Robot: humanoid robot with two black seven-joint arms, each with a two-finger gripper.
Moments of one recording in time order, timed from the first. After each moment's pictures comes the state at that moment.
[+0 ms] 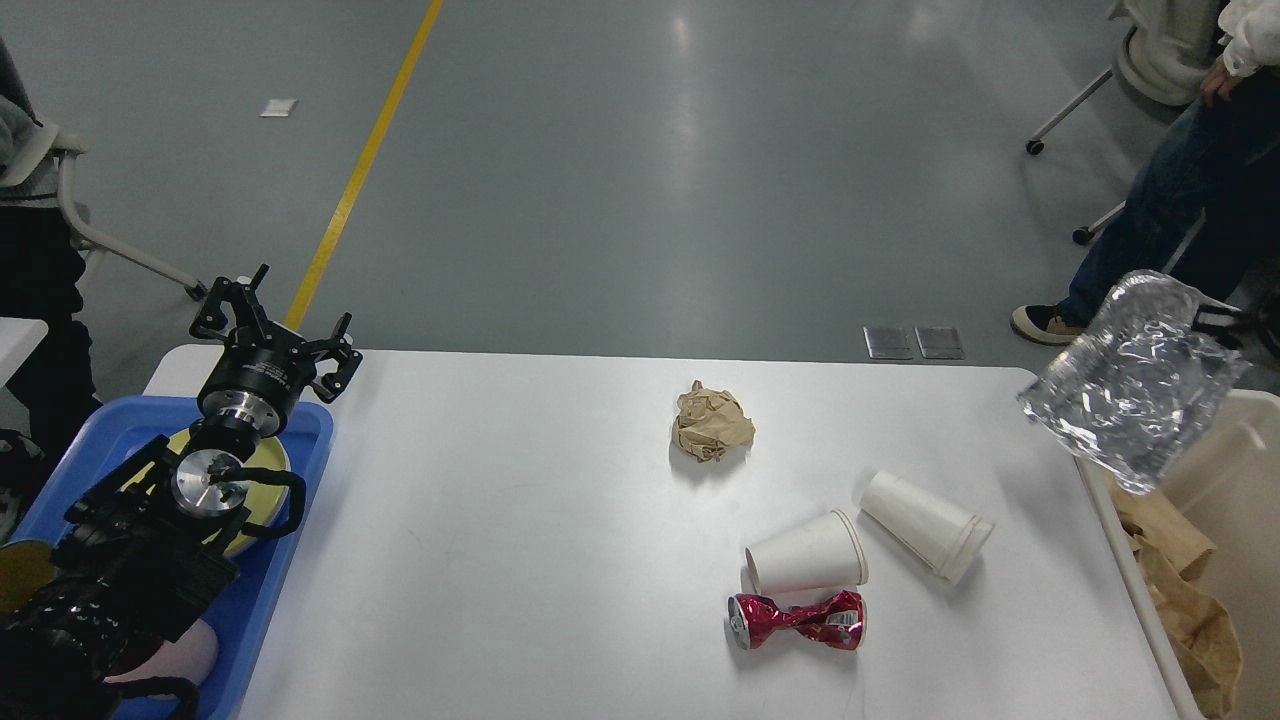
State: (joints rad) left arm -0.71 0.21 -0.99 -0.33 -0.08 -0.45 -0.21; right arm 1.21 -0.52 -0.86 0.26 -0.41 0.42 -0.23
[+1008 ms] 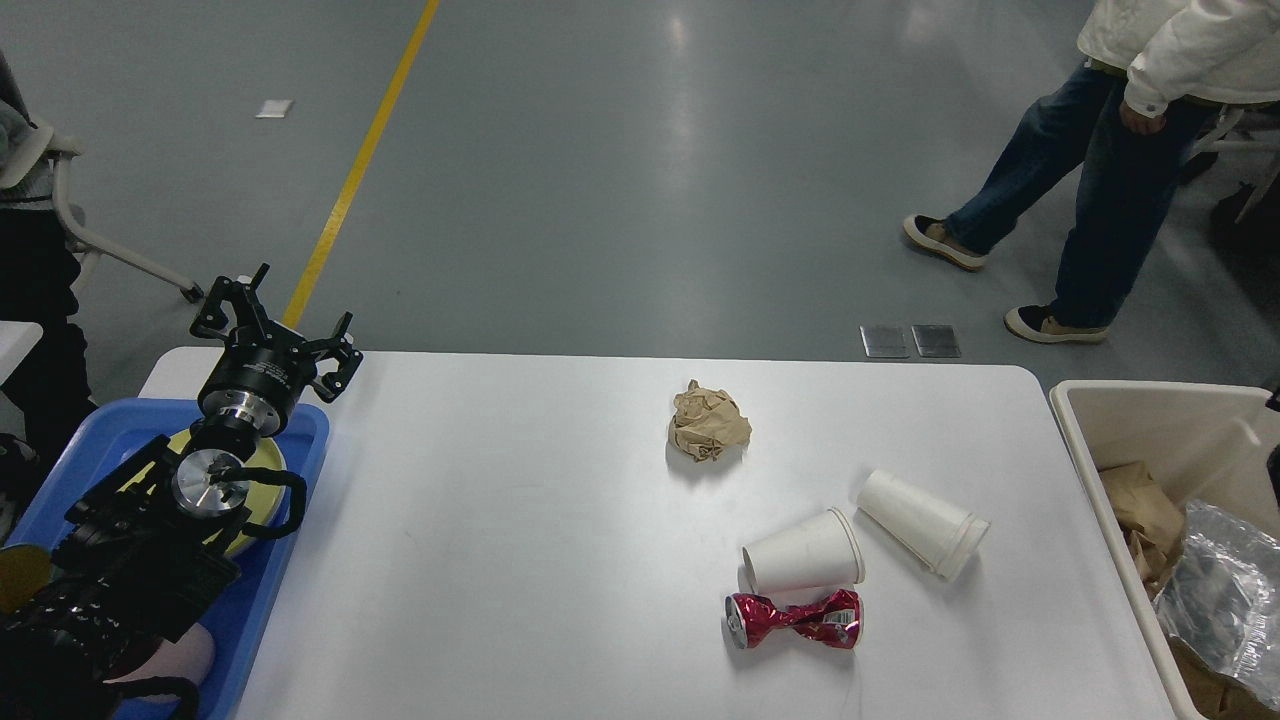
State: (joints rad) left arm -0.71 0.21 -0.99 -0.33 -0.08 -0.45 -0.21; right arm 0.84 -0.44 -0.84 -0.05 -0.19 0.10 -0.22
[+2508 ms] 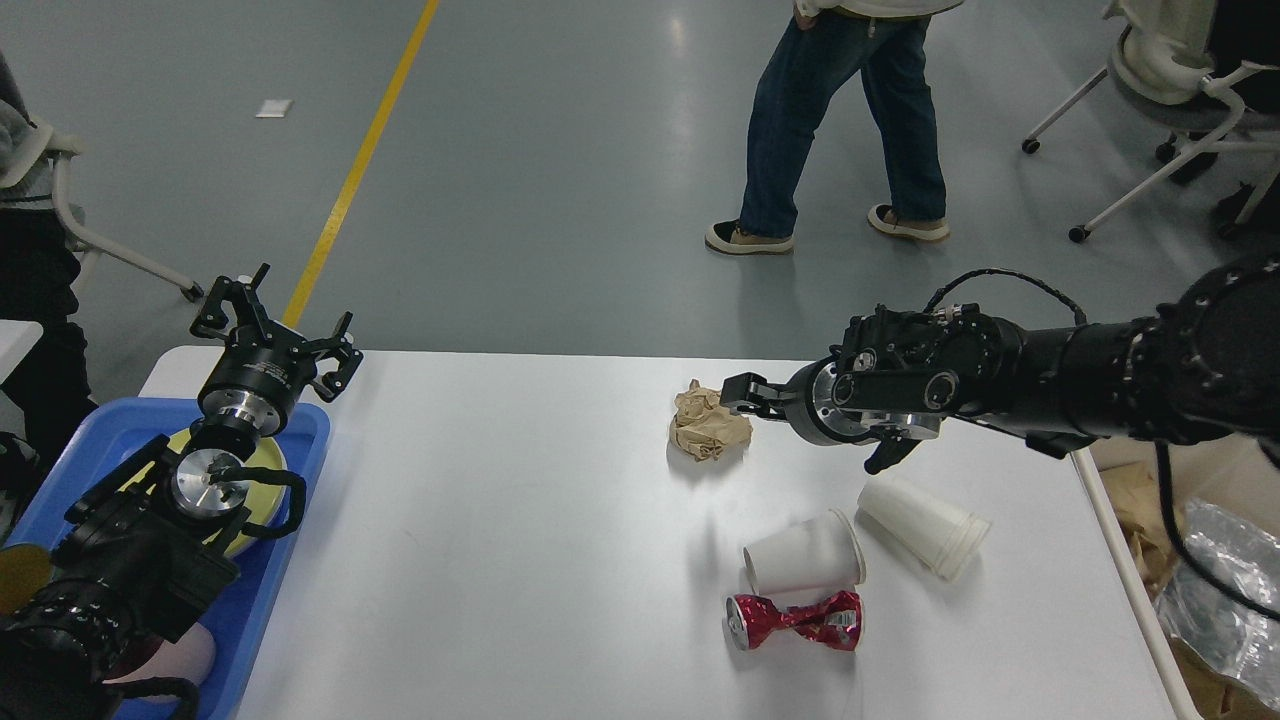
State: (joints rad) left arm -0.71 0.21 -0.99 -0.33 -0.08 -0.45 -0.21; right arm 1.47 -0.09 -0.81 0.97 -0.09 0.05 -0.23
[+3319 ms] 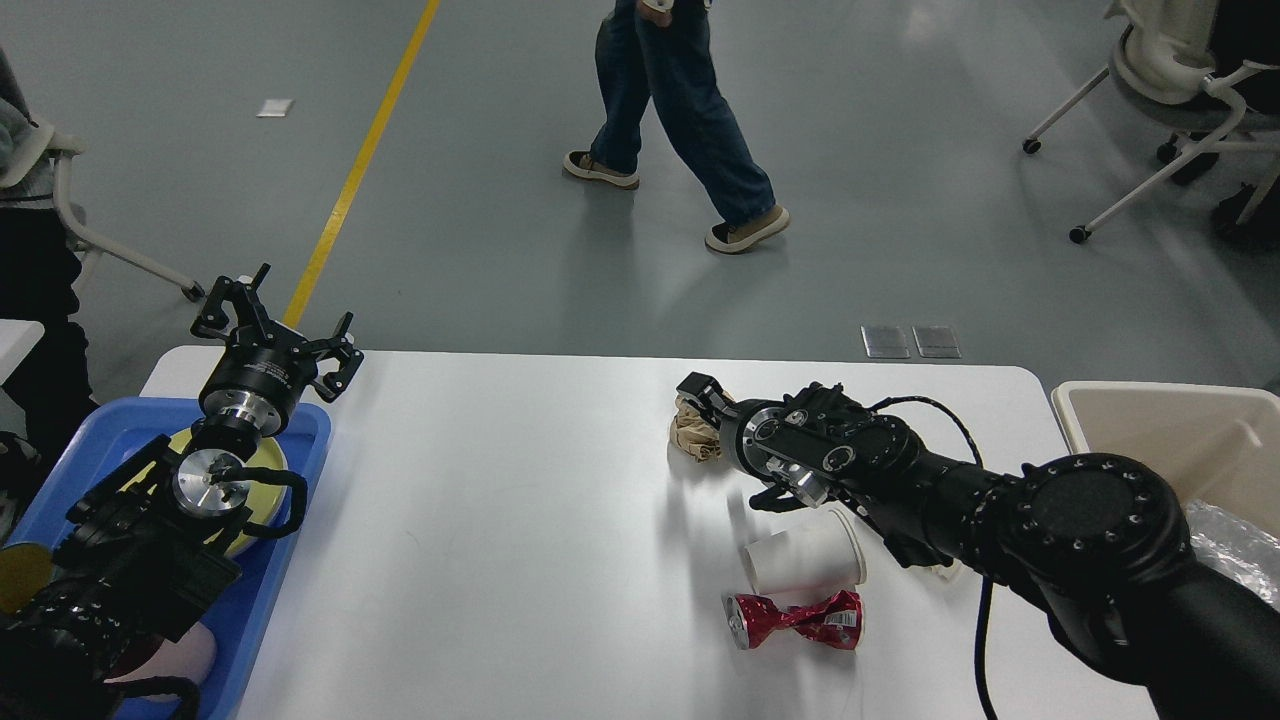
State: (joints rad) left arm -0.71 0.21 -0.99 -0.33 -0.08 -0.45 -0.21; right arm 1.05 0.16 -0.36 0.41 -0.08 -0.06 -0.22
